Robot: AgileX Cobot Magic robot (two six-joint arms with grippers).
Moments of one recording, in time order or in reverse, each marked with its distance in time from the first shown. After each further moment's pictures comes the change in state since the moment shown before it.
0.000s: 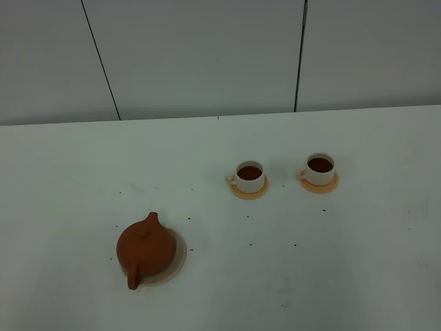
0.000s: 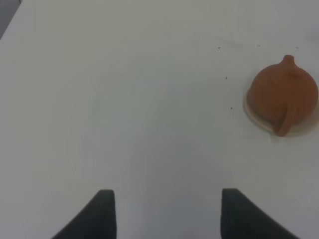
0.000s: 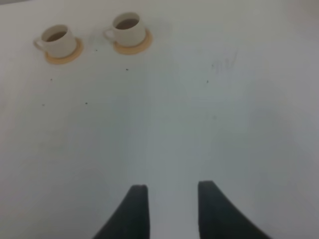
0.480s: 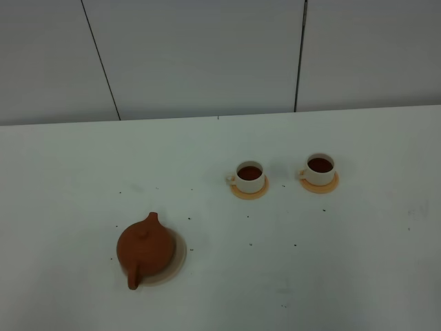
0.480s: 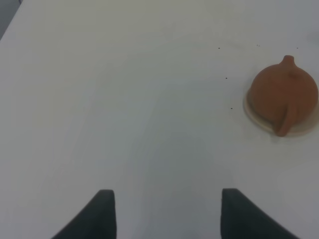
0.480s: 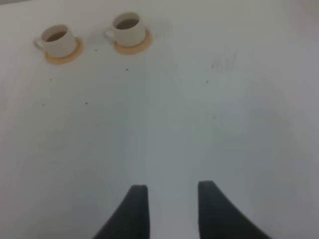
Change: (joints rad) left arm 0.000 -0.001 0.000 0.000 0.000 0.000; right arm 0.000 0.000 0.000 0.000 0.000 0.000
